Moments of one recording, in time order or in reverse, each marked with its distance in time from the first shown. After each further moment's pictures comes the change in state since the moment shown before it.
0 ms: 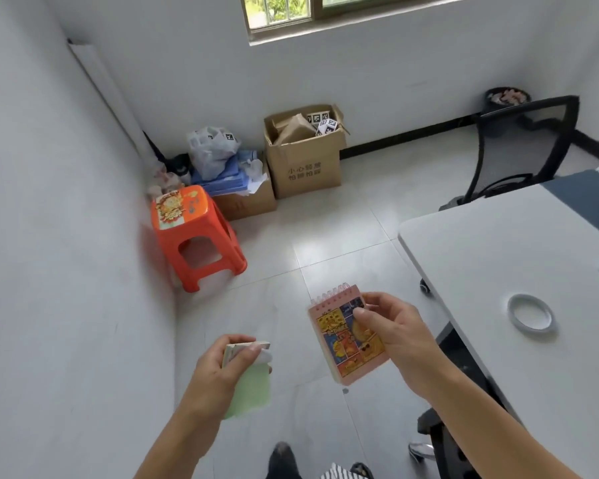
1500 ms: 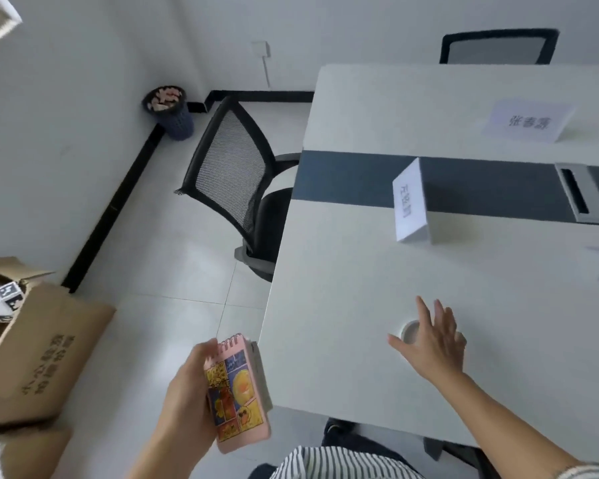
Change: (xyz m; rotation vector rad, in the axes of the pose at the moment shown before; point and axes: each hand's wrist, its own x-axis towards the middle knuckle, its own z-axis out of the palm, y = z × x) left_hand 0.390 0.225 0.405 0.414 -0.675 -0.431; right_hand 0.182 0.101 -0.319 -0.524 1.192 0.885
